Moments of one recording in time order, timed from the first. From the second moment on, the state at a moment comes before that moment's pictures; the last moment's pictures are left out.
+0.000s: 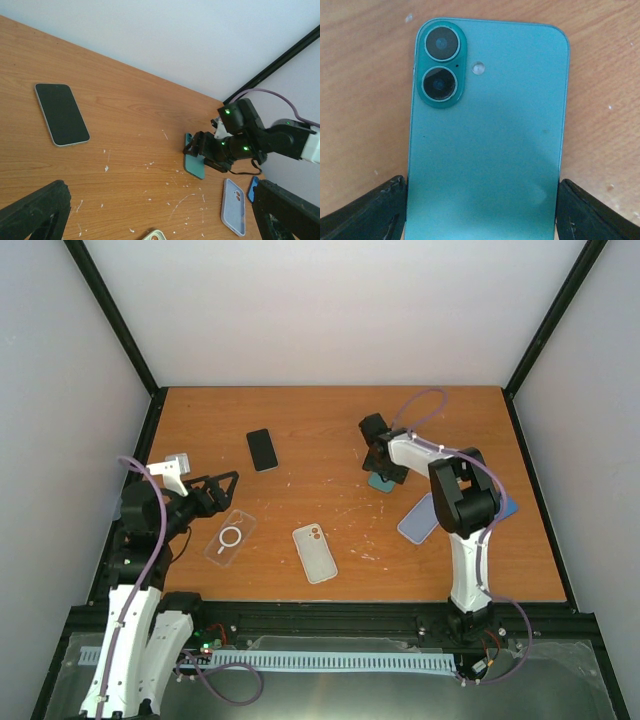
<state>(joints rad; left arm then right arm) 0.00 0.55 0.64 -0.39 0.51 -0.50 0.42 2.13 1.52 -0.67 0.30 0.83</state>
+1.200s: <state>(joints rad) 0.00 0.94 0.54 -0.26 0.80 -0.63 0.68 1.62 0.79 -0.20 -0.01 0.47</state>
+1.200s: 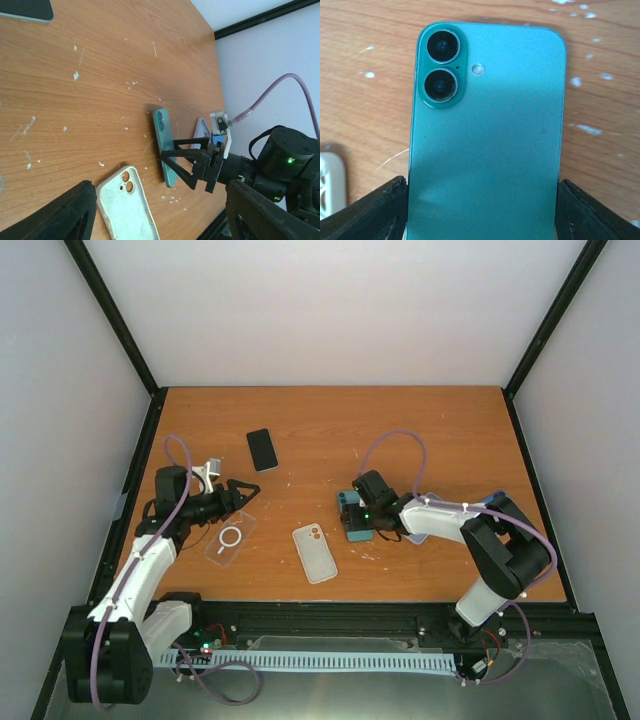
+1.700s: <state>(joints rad) -0.01 1.03 0.48 -0.04 0.96 -0.70 0.82 1.45 0.77 -0.06 -0.14 0.44</state>
